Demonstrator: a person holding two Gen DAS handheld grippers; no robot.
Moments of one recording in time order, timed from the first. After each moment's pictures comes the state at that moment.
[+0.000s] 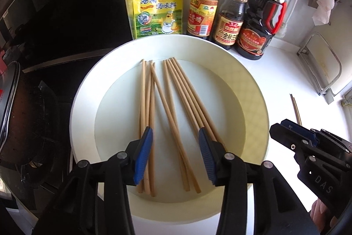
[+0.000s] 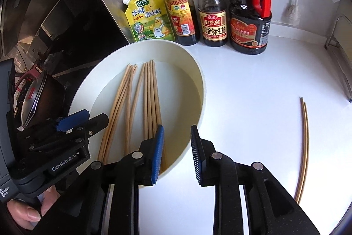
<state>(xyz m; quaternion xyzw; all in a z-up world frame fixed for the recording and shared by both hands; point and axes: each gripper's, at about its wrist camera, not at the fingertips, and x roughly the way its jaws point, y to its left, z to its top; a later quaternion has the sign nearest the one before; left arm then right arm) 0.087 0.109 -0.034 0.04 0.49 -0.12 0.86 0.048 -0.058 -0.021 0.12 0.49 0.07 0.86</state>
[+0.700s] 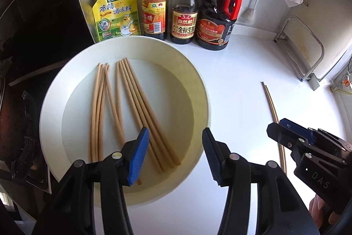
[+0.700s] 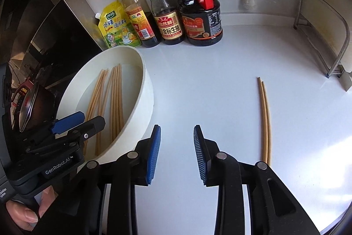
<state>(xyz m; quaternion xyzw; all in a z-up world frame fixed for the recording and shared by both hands) 0.054 0.032 -0.028 0.06 0.49 -0.16 0.86 0.004 -0.139 -0.020 0.15 0.48 0.02 0.86</state>
